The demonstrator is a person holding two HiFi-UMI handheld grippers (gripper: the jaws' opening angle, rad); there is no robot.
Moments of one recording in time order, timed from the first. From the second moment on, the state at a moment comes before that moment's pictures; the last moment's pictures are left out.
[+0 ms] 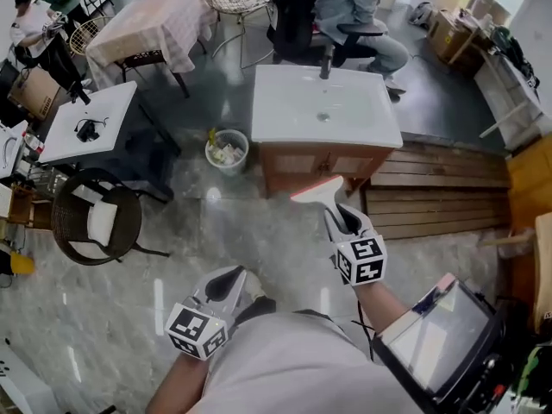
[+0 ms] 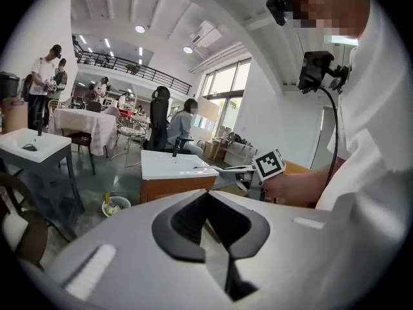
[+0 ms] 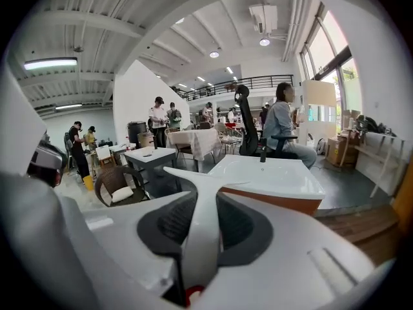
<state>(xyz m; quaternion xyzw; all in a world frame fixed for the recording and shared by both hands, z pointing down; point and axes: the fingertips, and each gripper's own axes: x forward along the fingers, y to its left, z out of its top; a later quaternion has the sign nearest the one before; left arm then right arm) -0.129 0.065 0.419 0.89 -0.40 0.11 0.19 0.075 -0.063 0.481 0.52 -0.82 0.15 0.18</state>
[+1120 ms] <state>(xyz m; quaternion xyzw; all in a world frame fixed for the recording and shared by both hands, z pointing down) -0.254 -0.271 0.431 0.87 -0.41 0.14 0.22 -0.043 -0.501 0.574 0.63 -0.73 0.22 0.12</state>
